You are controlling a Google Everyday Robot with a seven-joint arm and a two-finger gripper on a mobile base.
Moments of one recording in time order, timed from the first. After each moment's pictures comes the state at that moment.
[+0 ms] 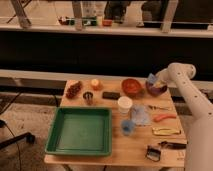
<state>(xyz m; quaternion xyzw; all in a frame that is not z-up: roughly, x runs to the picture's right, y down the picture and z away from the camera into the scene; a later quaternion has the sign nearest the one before) 0.360 -0.058 0.941 -0.06 -0.05 0.18 0.98</state>
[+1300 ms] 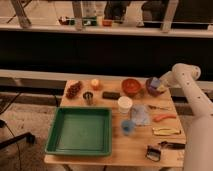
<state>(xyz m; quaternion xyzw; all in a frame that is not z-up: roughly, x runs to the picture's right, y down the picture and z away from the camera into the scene) 0.393 -0.036 0.947 -0.09 -0.02 0.20 0.97</state>
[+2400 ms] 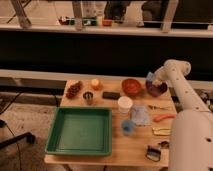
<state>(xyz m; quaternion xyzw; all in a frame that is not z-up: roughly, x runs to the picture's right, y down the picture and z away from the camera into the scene) 0.364 -0.074 0.972 -0.06 -0.03 0.16 0.98</state>
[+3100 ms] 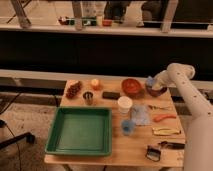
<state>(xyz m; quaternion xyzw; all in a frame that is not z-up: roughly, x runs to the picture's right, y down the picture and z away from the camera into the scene) 0.358 -0.040 0.939 -0.09 -0.05 0.18 0.98</state>
